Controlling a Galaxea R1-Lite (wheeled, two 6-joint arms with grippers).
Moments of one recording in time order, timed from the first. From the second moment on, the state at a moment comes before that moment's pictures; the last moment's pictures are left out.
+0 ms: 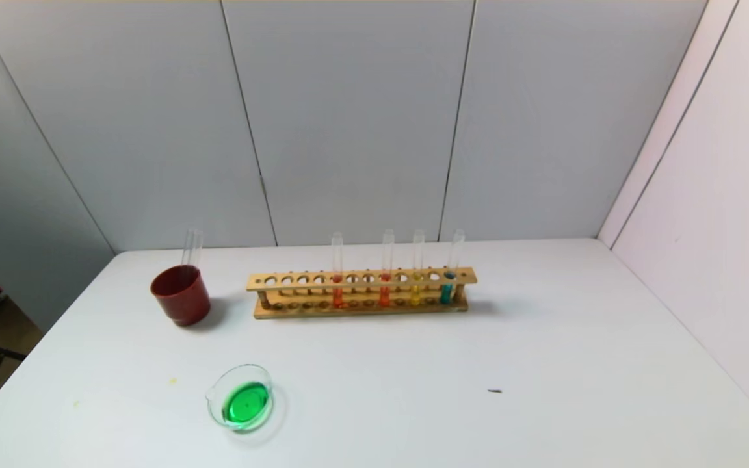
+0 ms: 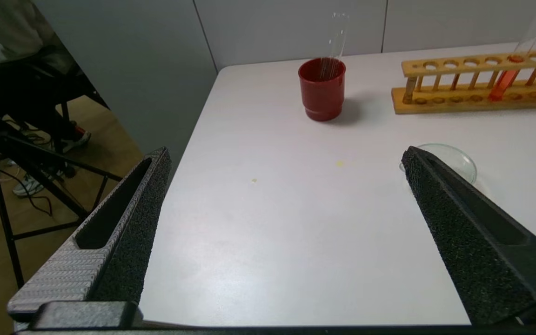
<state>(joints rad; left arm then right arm) 0.00 0.11 -0.52 0.45 0.20 0.12 0.00 0.00 0.00 -0.01 0.00 0.02</state>
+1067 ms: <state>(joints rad) 0.00 0.00 0.00 0.01 0.00 -0.02 0.00 0.00 0.00 -0.01 0.00 0.02</state>
